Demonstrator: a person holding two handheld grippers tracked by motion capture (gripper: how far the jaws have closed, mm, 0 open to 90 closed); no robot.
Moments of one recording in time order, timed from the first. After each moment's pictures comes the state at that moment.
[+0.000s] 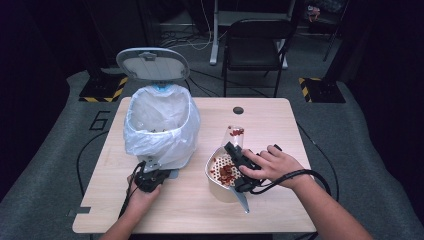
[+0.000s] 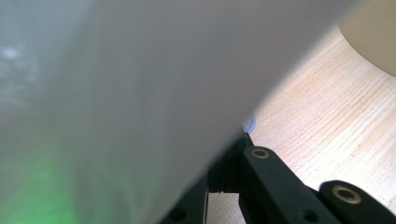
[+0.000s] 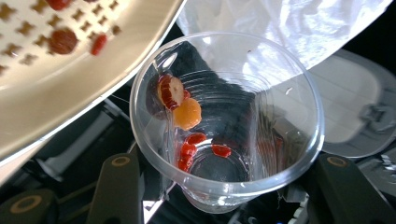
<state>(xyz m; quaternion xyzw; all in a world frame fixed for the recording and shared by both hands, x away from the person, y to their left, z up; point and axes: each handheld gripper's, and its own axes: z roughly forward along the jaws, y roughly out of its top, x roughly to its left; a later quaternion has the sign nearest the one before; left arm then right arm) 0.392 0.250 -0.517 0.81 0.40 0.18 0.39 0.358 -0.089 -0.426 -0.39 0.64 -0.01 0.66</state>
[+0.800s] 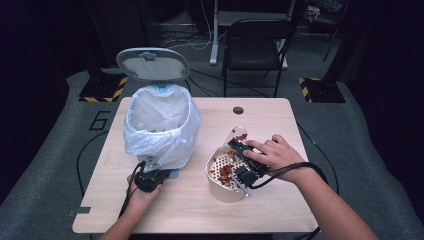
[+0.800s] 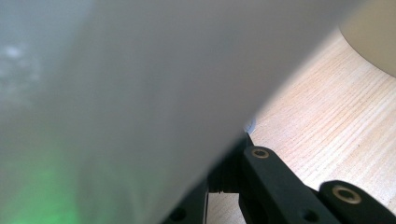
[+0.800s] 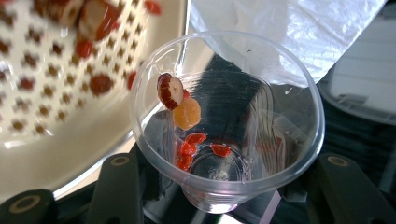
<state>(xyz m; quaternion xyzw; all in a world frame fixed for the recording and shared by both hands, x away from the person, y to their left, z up) 0.392 0.250 -0.517 0.81 0.40 0.18 0.39 0.373 -0.088 -0.383 -0.36 0.75 0.05 0.55</state>
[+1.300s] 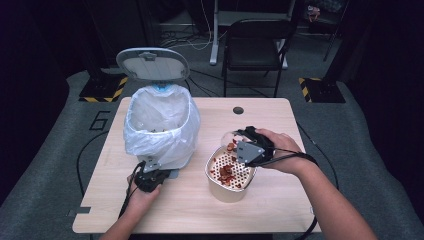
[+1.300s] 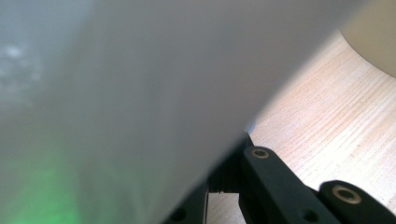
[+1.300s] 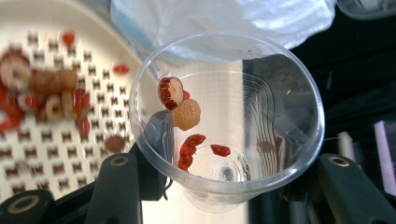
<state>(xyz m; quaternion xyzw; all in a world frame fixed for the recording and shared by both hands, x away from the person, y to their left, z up) 0.392 0.250 -0.517 0.81 0.40 0.18 0.39 0.404 -0.104 -0.345 -0.11 0.88 0.26 0.39</state>
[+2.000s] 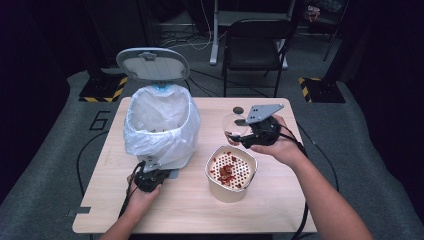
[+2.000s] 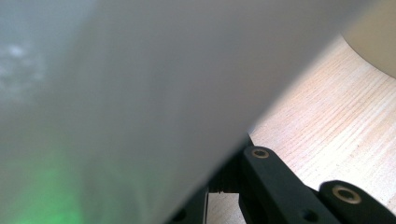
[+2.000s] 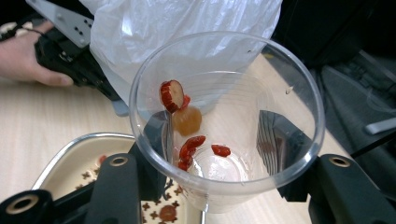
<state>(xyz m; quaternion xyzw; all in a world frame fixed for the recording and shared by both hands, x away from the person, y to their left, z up) 0.392 0.251 -0.517 0.81 0.40 0.18 0.39 0.440 -0.119 -0.312 0.14 0.87 0.43 0.18</state>
